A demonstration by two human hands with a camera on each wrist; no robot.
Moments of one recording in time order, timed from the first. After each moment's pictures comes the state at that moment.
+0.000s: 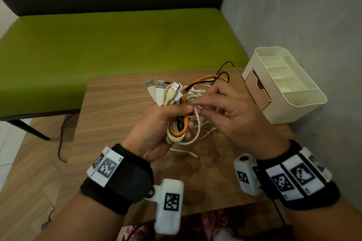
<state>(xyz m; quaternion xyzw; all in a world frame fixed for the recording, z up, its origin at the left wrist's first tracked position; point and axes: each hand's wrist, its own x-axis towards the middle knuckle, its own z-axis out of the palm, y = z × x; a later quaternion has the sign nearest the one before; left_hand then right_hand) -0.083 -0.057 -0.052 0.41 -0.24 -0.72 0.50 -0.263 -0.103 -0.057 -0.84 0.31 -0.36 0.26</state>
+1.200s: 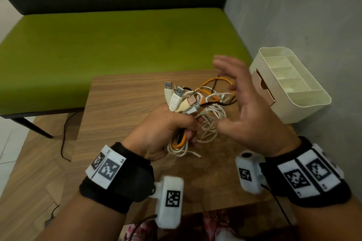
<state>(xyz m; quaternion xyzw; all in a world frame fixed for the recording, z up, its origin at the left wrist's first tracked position) -0.082 -0.049 -0.045 0.45 -0.38 -0.68 0.43 -0.264 -0.090 -0.031 -0.82 0.32 -0.35 0.31</state>
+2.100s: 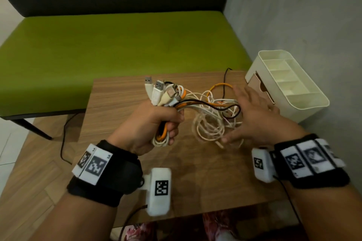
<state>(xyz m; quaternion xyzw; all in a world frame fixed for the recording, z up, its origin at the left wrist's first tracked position) -0.054 -0.053 -0.047 0.46 -0.39 -0.66 0.45 -0.295 -0.127 -0.058 -0.76 0.61 0.08 0.21</state>
